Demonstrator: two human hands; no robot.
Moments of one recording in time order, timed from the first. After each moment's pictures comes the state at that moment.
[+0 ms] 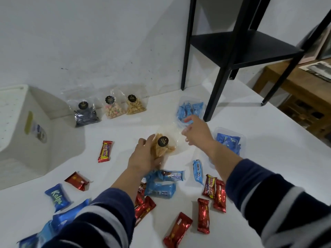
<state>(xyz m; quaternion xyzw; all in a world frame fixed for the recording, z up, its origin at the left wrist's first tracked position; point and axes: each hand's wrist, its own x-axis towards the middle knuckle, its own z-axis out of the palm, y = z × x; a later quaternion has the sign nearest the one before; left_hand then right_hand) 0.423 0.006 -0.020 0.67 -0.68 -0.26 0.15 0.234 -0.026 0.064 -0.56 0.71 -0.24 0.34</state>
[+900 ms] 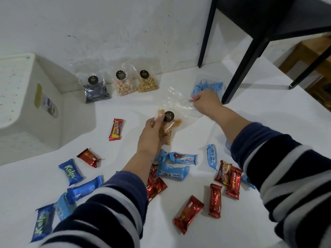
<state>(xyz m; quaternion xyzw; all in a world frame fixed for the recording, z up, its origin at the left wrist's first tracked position) 0.431 0.007 -0.034 0.66 -0.66 -0.26 0.23 0.253 -0.078 0.064 -0.60 0.73 -0.17 0.29</state>
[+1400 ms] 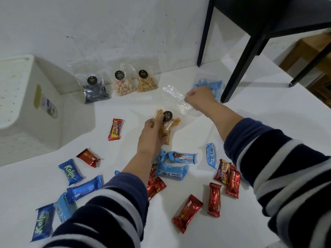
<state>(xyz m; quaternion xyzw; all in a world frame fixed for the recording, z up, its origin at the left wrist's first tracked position) 0.427 0.011 -0.034 0.67 -0.66 -0.25 0.23 0.261 -0.085 0.066 -0.60 0.71 -0.18 0.31</state>
